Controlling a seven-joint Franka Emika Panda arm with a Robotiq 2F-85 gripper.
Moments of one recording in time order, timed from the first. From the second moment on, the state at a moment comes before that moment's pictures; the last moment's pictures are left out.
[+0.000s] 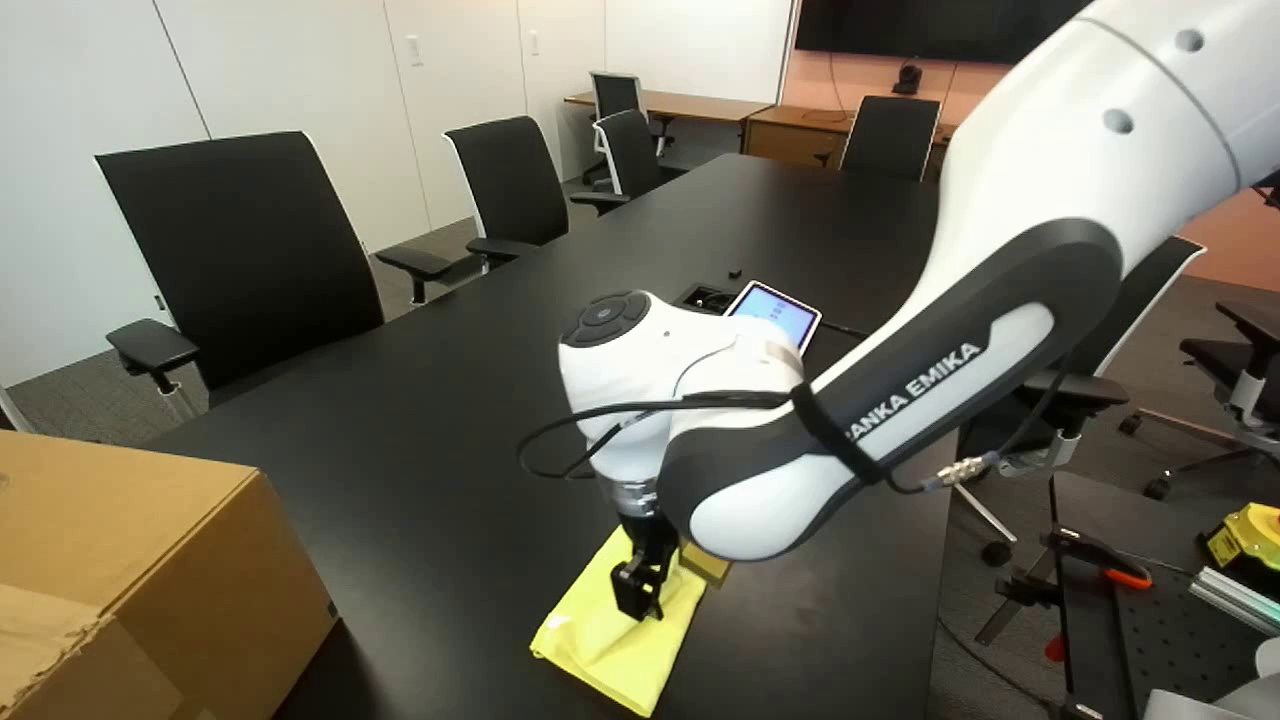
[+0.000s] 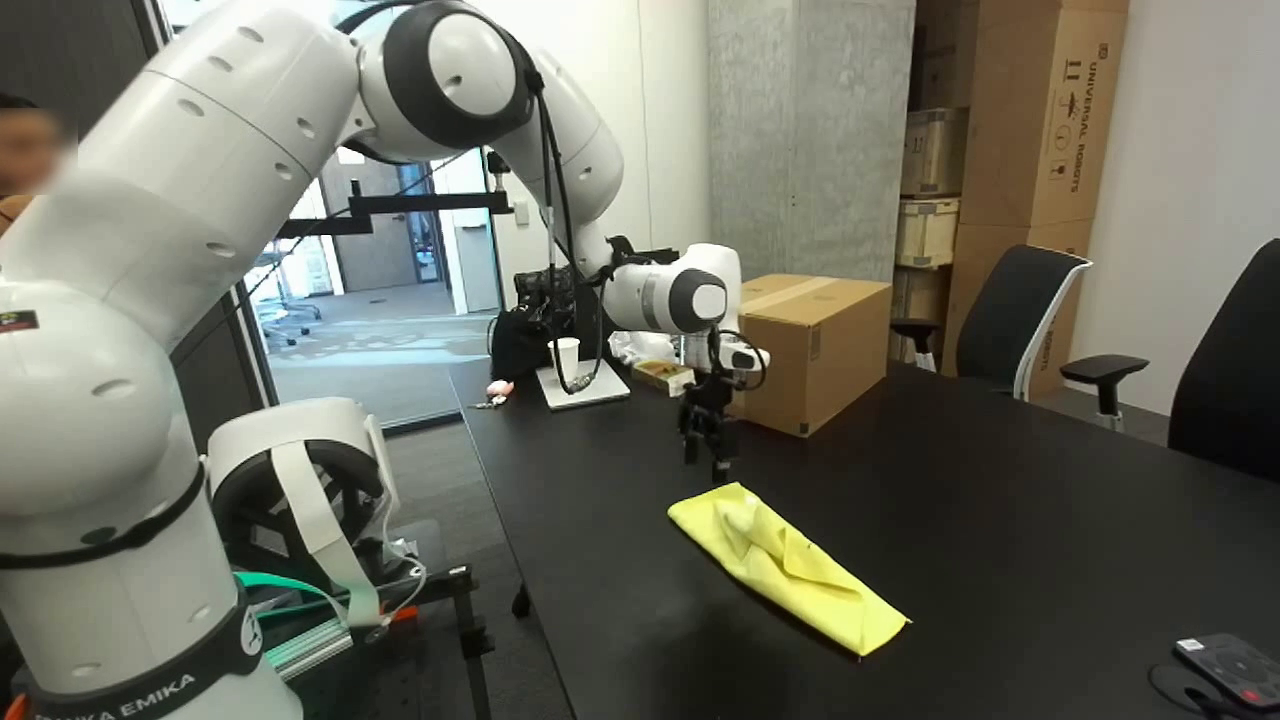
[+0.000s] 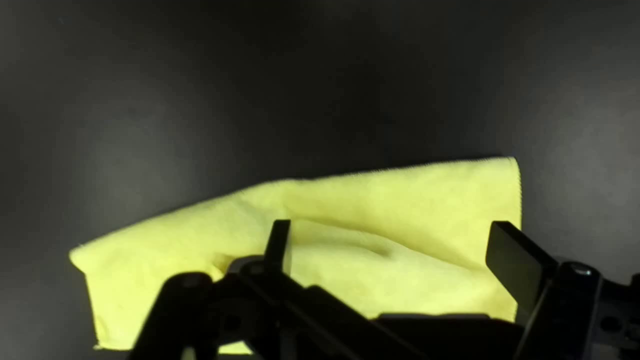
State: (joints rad) arm 0.43 0.72 -0.07 -1.72 -0.07 2.25 0.44
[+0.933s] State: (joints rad) arm 0.21 0.01 -0.01 -2.39 -0.08 2.14 0.37
